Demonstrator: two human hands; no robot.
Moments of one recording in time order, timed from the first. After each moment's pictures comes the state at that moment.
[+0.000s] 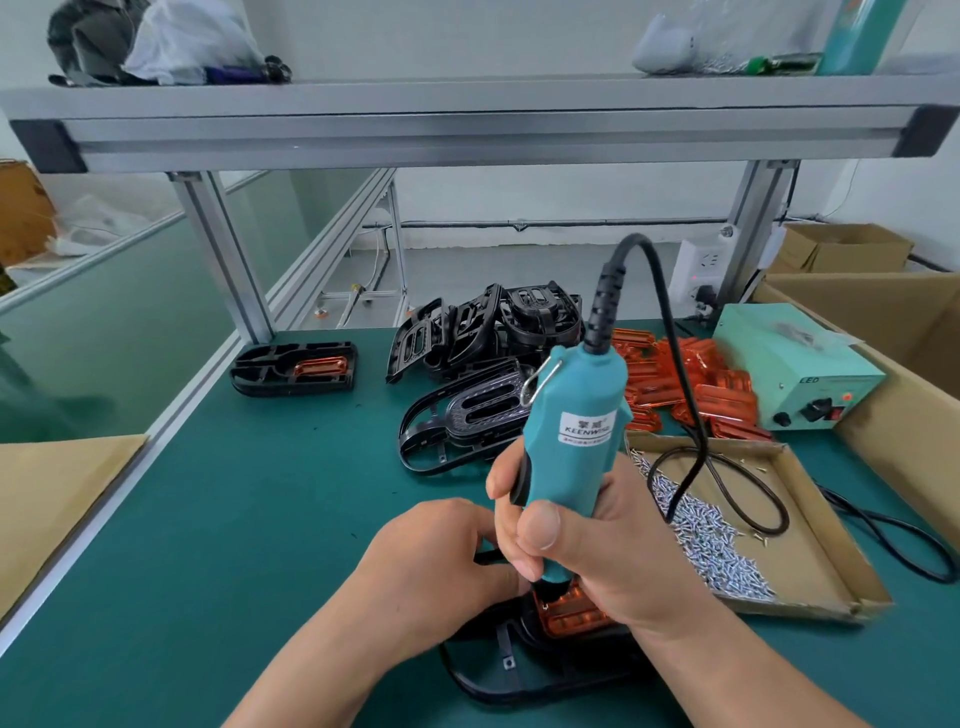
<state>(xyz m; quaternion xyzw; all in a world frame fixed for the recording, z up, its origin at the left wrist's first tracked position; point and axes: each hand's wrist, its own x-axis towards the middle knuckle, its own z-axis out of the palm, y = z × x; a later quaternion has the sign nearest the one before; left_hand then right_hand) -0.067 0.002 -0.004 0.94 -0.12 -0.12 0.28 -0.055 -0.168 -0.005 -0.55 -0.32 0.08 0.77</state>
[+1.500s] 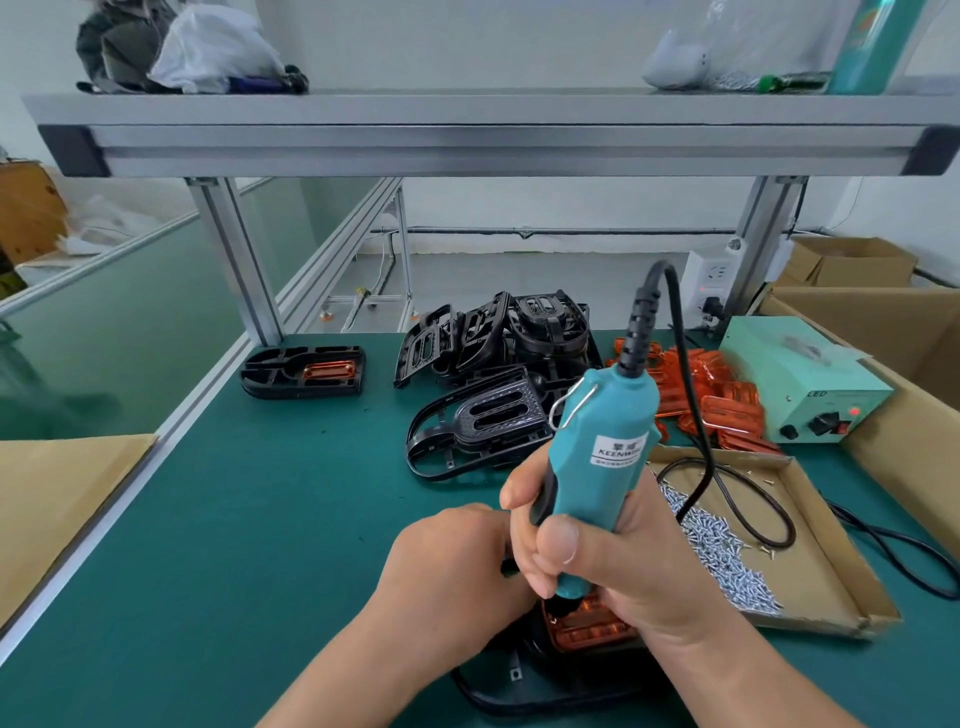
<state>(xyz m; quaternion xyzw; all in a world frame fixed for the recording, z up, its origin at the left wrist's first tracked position) -0.064 -0.012 -0.024 0.97 -0.13 -0.01 0.18 -0.050 -0.177 -0.007 -0.55 -0.36 0.07 0.75</state>
